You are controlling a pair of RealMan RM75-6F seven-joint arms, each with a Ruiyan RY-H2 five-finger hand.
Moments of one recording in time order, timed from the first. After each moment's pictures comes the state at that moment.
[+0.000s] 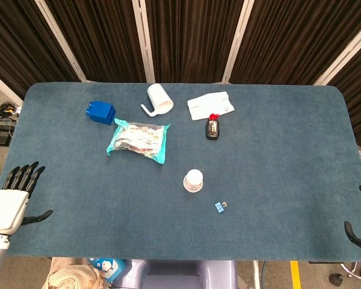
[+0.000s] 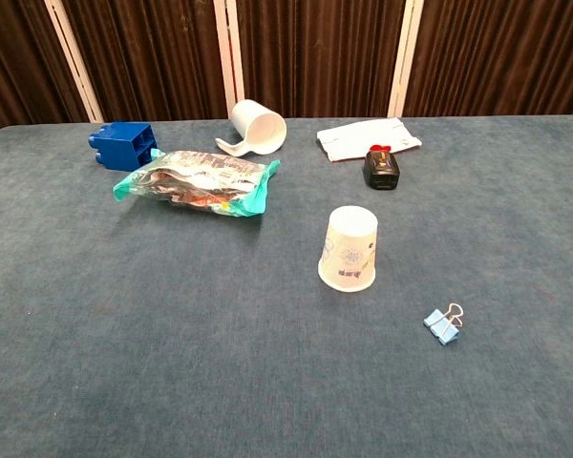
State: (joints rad) left arm -0.29 -1.13 0.20 -1.70 1.43 1.61 0.14; right arm -0.06 -0.97 0.05 -1.72 -1.44 1.54 0.05
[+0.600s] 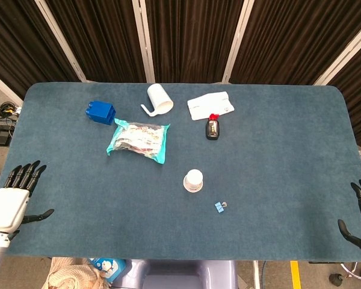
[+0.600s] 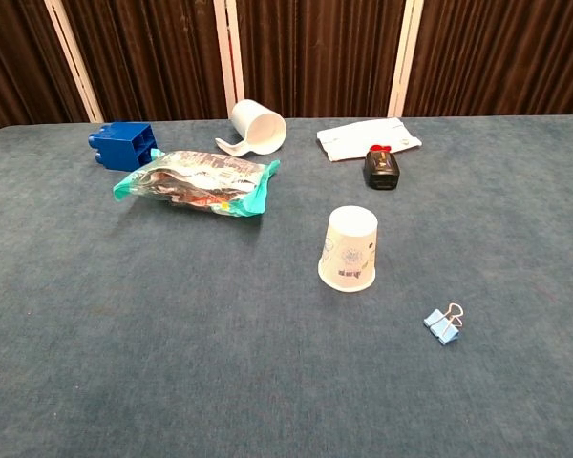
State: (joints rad) left arm -0.26 -1.11 0.13 -1.70 1.46 1.52 0.12; right arm -0.03 -0.96 0.05 -1.70 -1.50 1.53 0.07
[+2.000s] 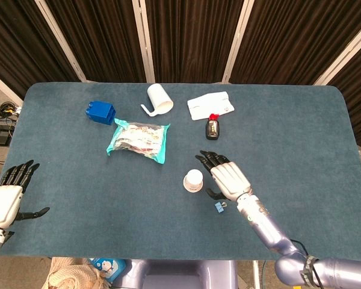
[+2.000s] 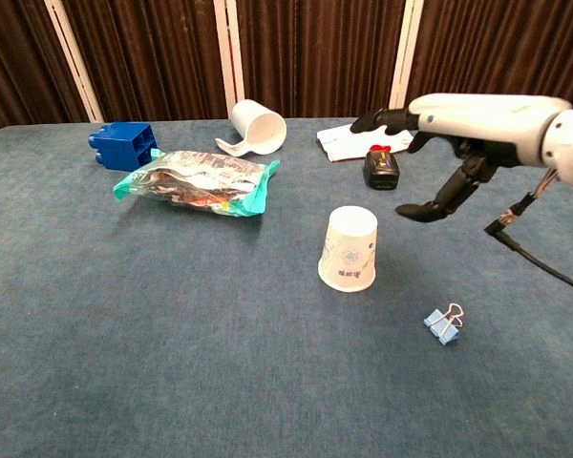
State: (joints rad) left arm -0.22 -1.06 0.03 -1.72 1.40 1.37 0.03; right arm 0.69 -1.34 0.26 -1.90 -0.97 0.93 -0.50
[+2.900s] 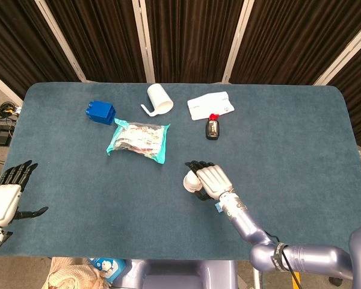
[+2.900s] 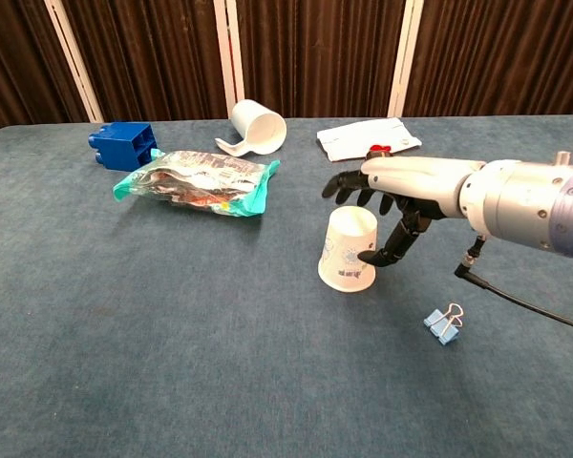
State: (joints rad) left arm -0.22 -1.04 0.00 -1.73 1.37 1.31 0.02; right arm 0.84 -1.53 0.20 -1.72 -0.77 0.94 -0.57
